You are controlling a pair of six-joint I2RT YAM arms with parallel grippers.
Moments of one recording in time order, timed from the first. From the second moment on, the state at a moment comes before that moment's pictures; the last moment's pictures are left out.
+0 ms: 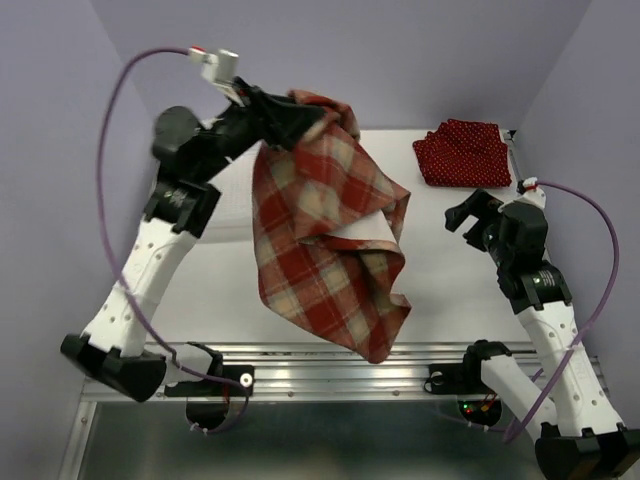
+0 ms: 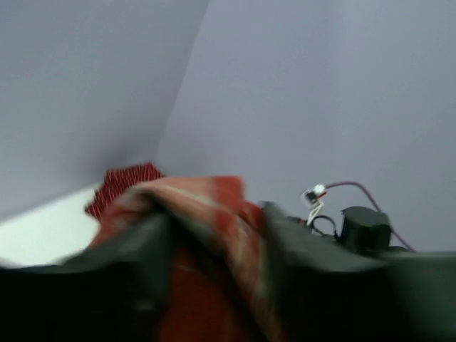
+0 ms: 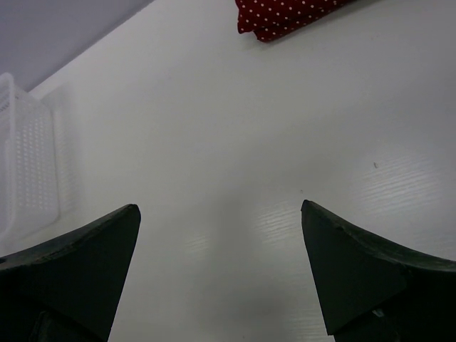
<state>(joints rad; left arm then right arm) -0.38 1.22 1.61 0.05 0.53 -0.61 0.13 0.75 0.84 -0.45 0.11 0.57</state>
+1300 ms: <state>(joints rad) -0.47 1.32 0.74 -0.26 -0.22 -0.77 1.15 1.28 0.82 -0.56 0.23 0.57</state>
